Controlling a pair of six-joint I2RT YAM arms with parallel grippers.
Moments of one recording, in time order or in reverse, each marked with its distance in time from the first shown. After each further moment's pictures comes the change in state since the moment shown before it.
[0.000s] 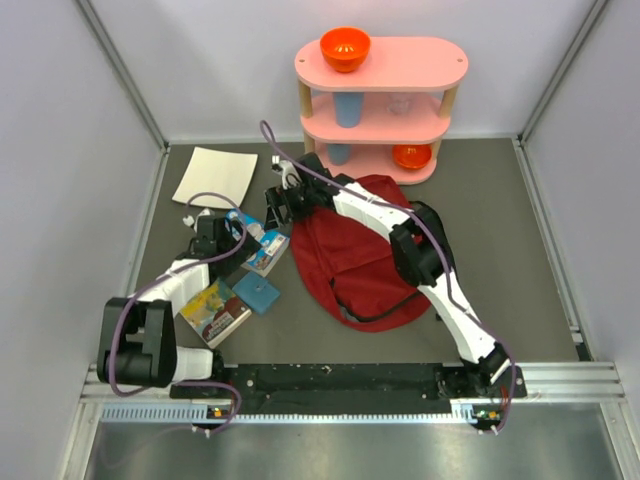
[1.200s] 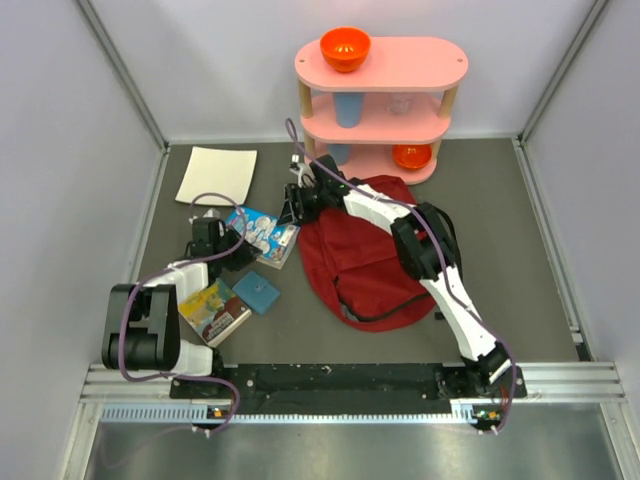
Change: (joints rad) left arm 0.055 0.101 -0.048 0.205 0.266 0.010; right arm -0.066 0.051 -0.077 0.143 -0.121 0.170
